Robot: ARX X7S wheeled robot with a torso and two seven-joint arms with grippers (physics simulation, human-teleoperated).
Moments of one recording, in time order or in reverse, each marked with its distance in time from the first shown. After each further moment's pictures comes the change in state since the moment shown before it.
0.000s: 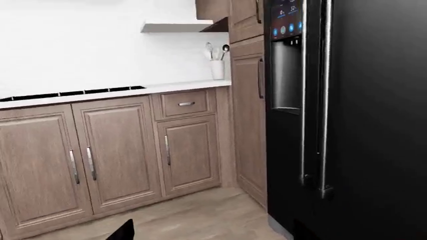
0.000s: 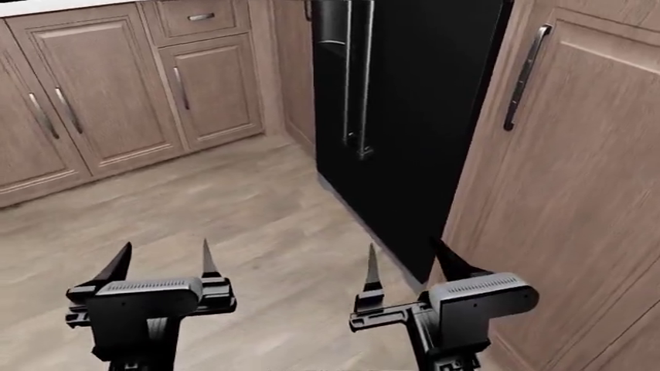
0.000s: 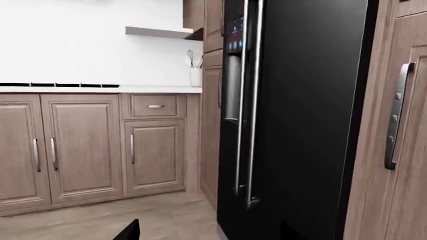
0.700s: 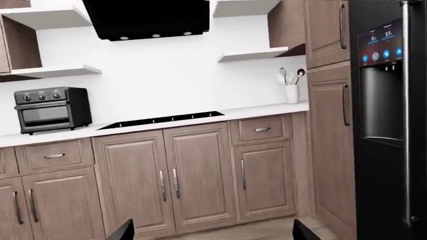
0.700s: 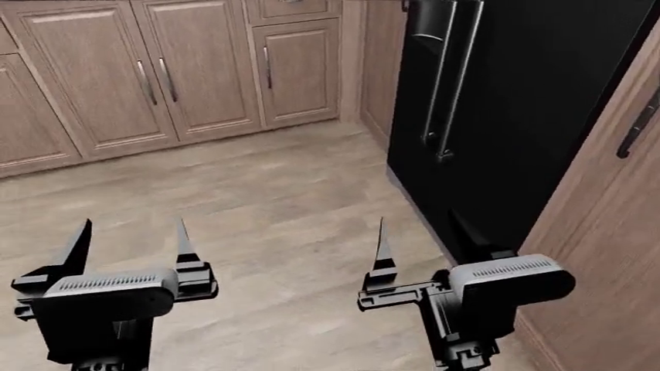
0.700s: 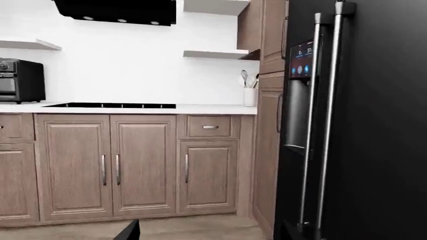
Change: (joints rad) left arm 0.010 -0.046 -0.026 0.224 0.026 -0.086 -0.066; right arm 0.046 0.035 0.016 -0.152 0.034 0.092 0.043
